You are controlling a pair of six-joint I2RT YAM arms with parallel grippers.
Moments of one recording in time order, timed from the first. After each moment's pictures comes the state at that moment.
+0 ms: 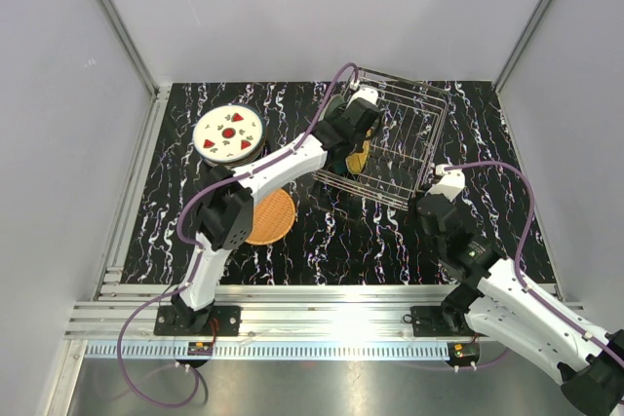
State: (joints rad) left arm -0.83 2.14 1.94 -0.50 -0.44 -0.28; right arm 0.68 0.70 0.53 -0.33 0.57 0.58
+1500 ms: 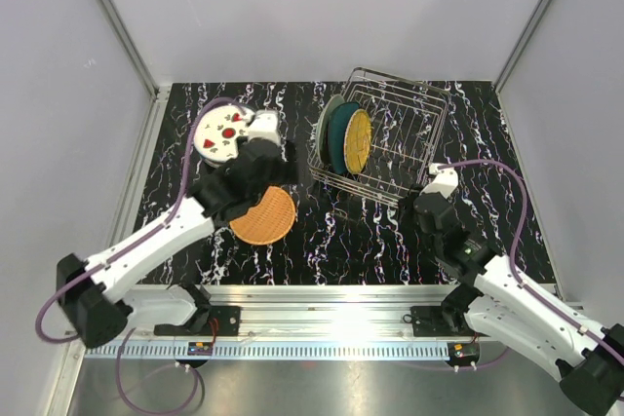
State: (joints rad) left arm -0.81 1.23 1.13 -0.42 -0.49 -0.41; right arm 0.68 0.73 0.53 -0.30 0.50 0.57
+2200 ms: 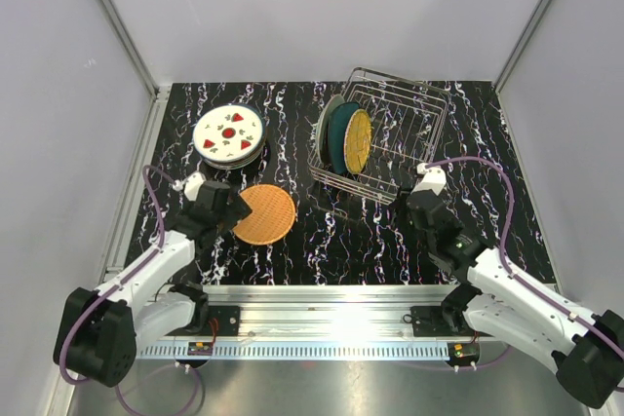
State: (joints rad) left arm -0.35 1.01 0.49 -0.37 -0.30 -0.91; right arm 0.67 0.82 0.52 -0.27 0.41 0.55
